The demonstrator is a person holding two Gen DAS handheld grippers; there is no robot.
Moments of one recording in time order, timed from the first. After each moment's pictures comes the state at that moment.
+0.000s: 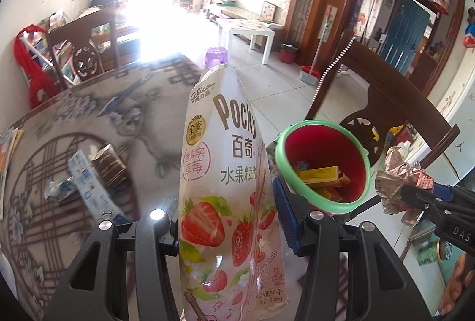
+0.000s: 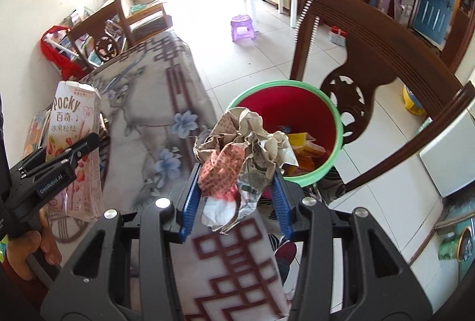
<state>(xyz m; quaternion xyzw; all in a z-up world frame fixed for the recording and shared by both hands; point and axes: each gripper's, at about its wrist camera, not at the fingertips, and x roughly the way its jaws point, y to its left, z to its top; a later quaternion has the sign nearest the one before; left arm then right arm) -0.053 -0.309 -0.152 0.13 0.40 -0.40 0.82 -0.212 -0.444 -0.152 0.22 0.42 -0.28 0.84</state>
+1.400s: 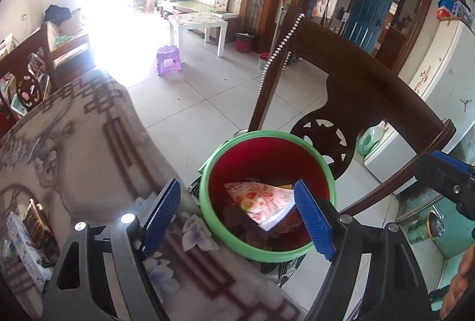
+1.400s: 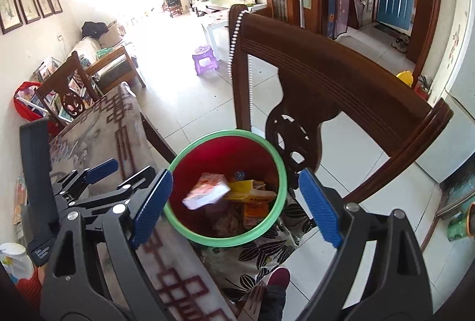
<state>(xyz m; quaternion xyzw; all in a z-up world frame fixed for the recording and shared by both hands) -0.068 -0.436 -0.164 0.16 0.40 -0.47 0.77 -0.242 -0.555 -0.129 0.25 0.34 -0.36 0.83</state>
